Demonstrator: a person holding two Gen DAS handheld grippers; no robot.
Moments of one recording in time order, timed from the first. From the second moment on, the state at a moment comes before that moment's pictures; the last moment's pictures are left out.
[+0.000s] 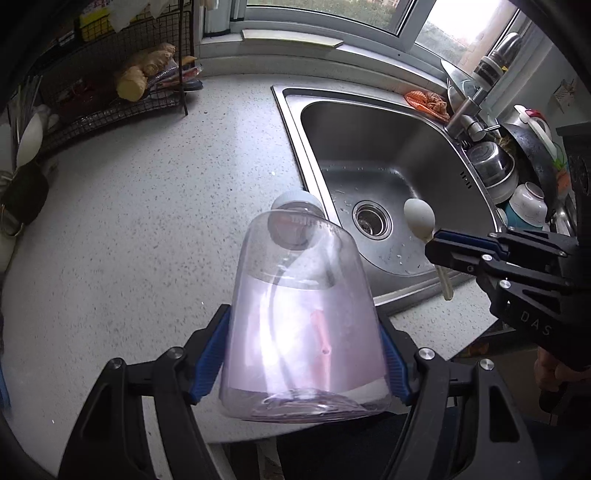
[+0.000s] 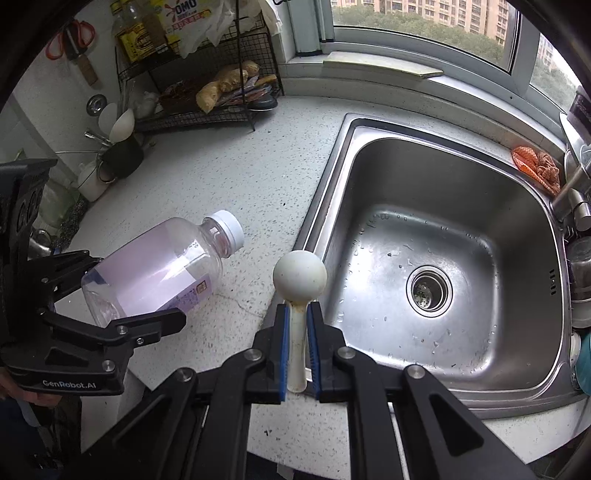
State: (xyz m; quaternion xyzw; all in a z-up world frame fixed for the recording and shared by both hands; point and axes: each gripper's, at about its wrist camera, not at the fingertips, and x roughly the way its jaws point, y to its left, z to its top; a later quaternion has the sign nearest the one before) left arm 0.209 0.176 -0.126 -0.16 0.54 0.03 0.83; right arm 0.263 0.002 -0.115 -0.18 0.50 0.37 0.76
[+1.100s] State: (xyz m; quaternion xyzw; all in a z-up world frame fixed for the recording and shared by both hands) left arm 0.048 -0.029 -0.180 -0.20 0.59 0.07 0.78; right arm 0.129 -0.154 -0.182 -0.18 0.53 0.44 0.70
